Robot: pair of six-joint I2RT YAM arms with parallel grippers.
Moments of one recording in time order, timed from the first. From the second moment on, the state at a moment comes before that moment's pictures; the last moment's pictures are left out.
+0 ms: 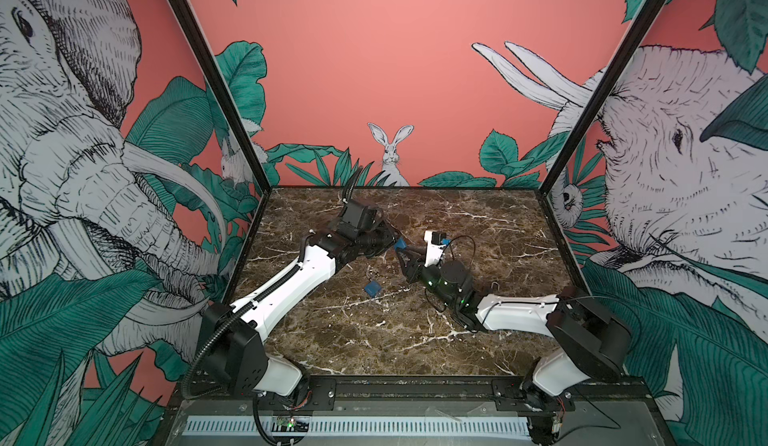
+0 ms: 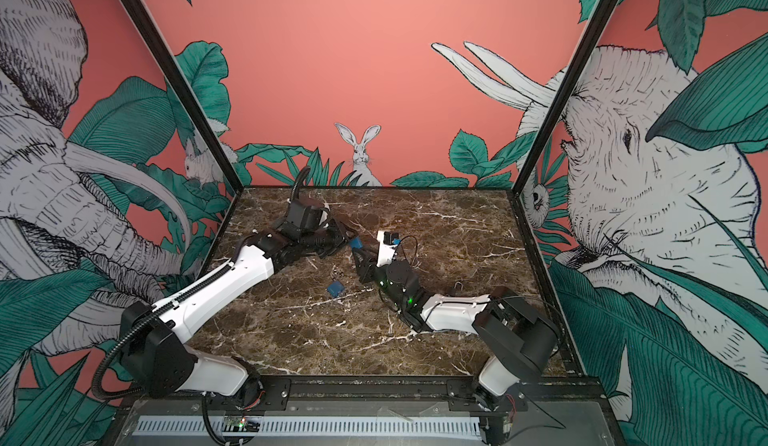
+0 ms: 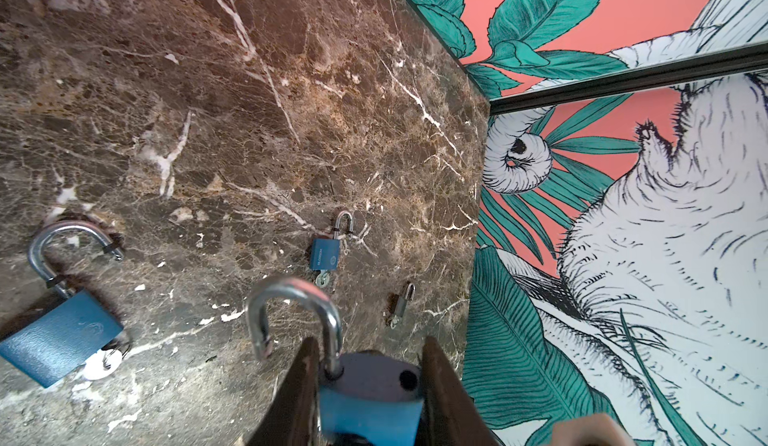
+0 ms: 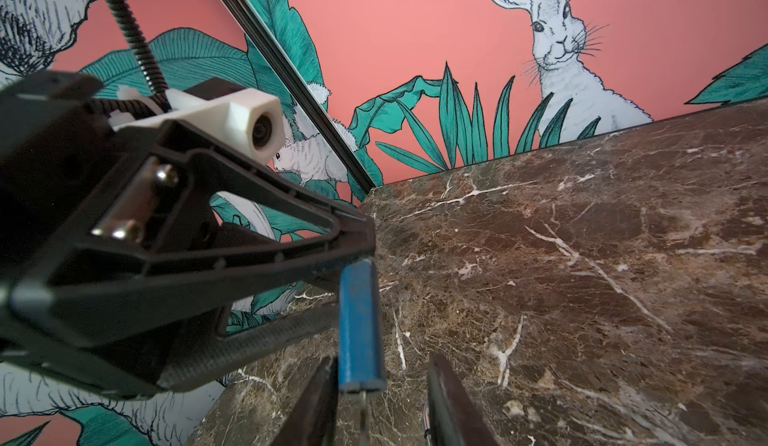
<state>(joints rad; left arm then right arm) -0.61 1.43 1.23 -0.45 0.21 -1.06 0.90 1.57 0.66 0.88 0.16 0.59</state>
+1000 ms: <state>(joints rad) -0.61 1.42 1.18 -0.40 0.22 -1.08 0.89 1.56 0.68 0.84 0.15 0.55</state>
